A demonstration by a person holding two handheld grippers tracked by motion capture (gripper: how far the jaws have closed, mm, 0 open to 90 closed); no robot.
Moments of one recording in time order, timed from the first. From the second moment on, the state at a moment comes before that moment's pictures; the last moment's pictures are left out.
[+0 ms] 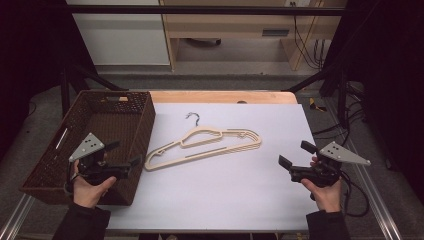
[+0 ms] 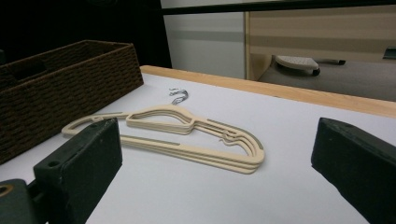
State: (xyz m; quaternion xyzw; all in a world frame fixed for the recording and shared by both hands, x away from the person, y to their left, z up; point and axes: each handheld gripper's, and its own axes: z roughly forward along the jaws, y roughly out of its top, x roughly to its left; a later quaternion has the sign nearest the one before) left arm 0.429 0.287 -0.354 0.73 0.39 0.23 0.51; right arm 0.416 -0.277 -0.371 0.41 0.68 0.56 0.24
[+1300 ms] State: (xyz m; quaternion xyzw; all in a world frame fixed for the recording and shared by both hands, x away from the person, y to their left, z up) left arm 0.491 0.206 -0.337 0.81 0.34 0.18 0.44; right arm 0.420 -0.267 -0.371 0.40 0.70 0.55 0.23
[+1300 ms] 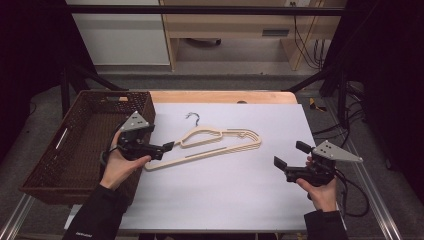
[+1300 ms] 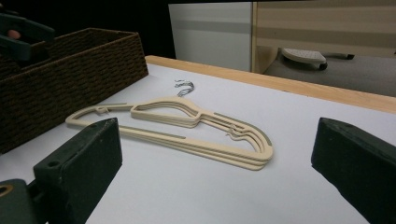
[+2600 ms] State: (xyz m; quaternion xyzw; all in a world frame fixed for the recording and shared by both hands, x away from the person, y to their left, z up) left arm 0.610 0.143 -0.445 0.83 0.43 0.15 0.32; right arm 0.426 -0.260 -0.378 0.40 0.71 0.54 0.23
